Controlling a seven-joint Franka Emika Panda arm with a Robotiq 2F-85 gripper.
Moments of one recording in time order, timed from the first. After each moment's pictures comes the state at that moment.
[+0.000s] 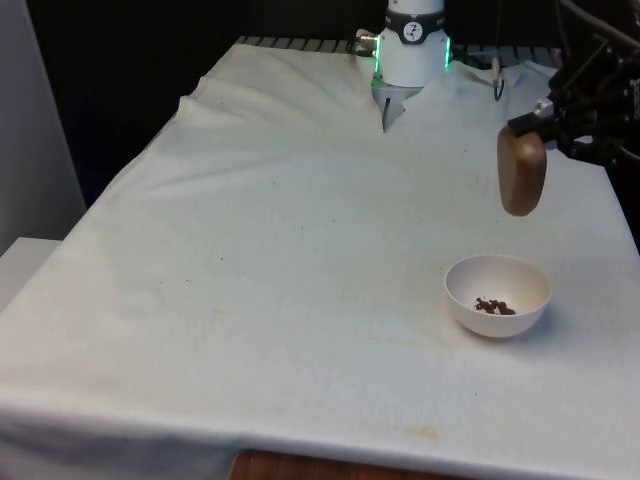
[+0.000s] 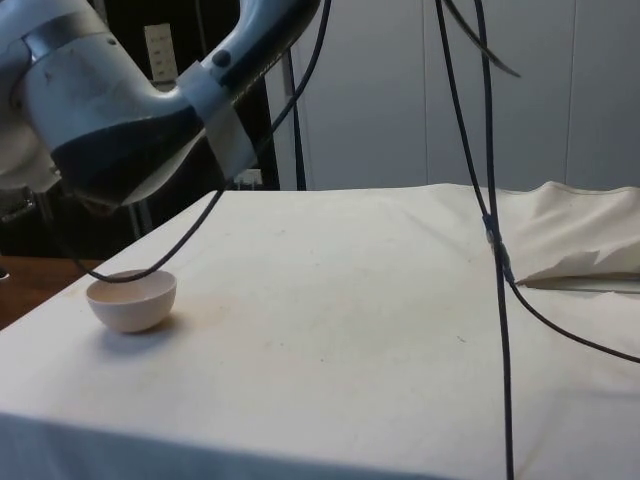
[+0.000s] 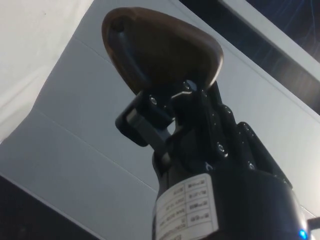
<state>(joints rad) 0.21 0.99 0.55 -1.11 -1.66 1.34 0.60</state>
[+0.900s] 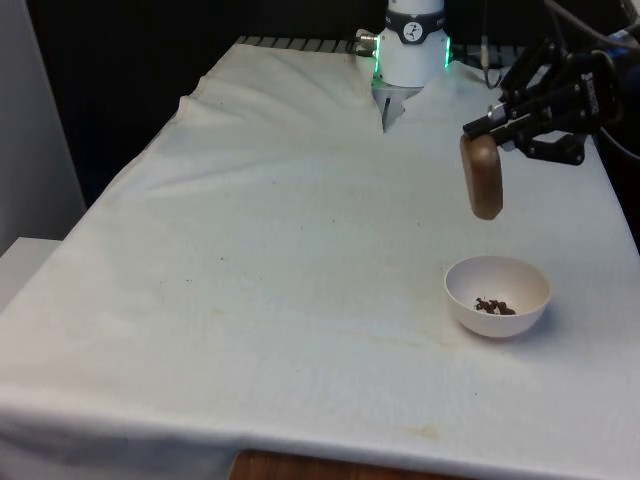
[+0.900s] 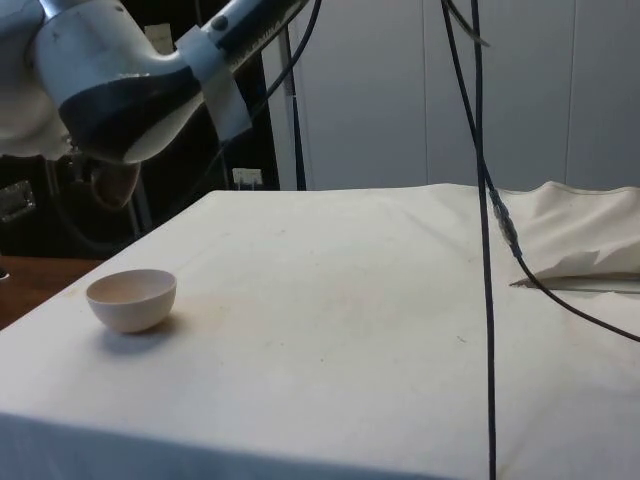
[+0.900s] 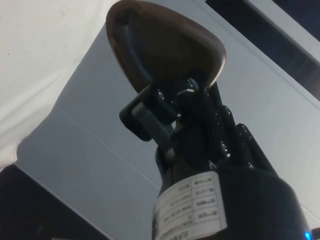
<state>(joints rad) 0.12 0.94 0.56 -1.16 -1.56 1.40 0.68</state>
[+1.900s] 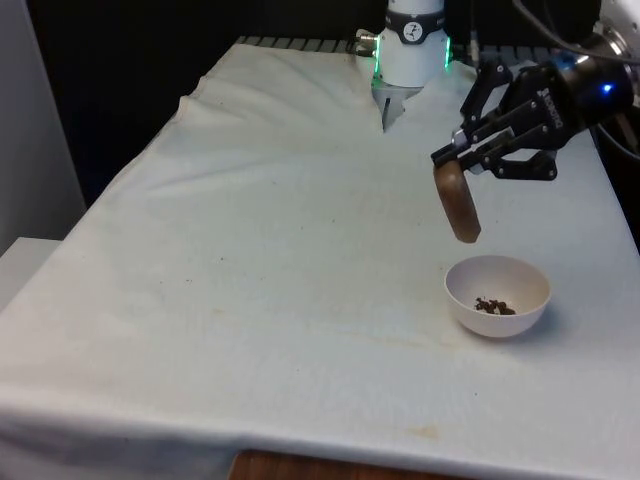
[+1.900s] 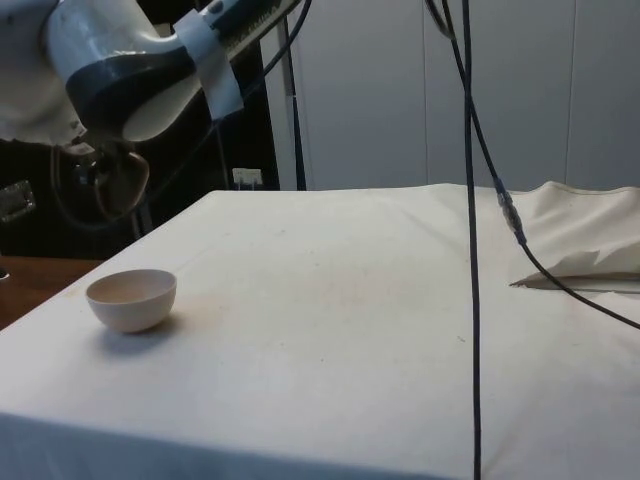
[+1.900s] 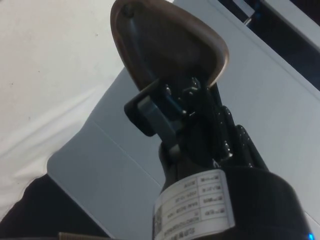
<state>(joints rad) 0.05 0.92 0.56 -1.17 -1.45 1.51 0.76</state>
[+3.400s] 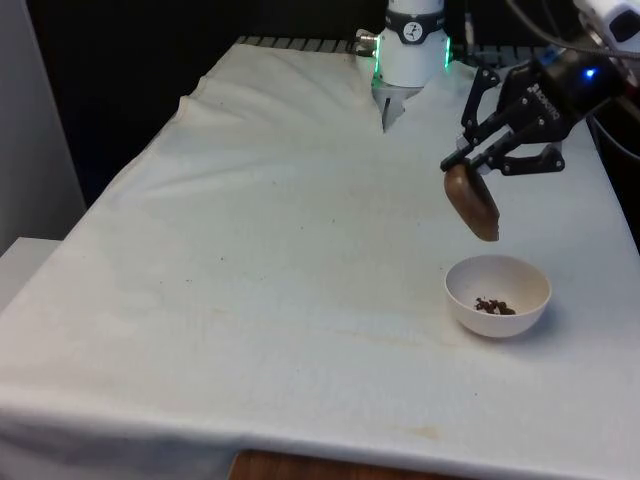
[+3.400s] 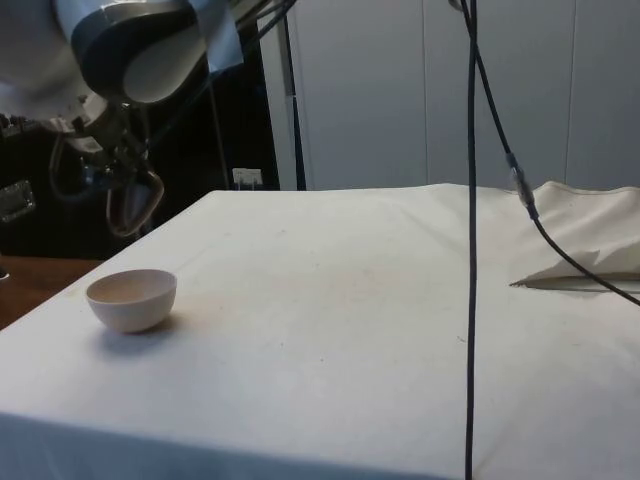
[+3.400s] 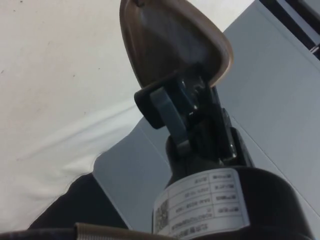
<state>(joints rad) -0.01 0.84 0.55 -1.26 -1.21 1.60 0.91</state>
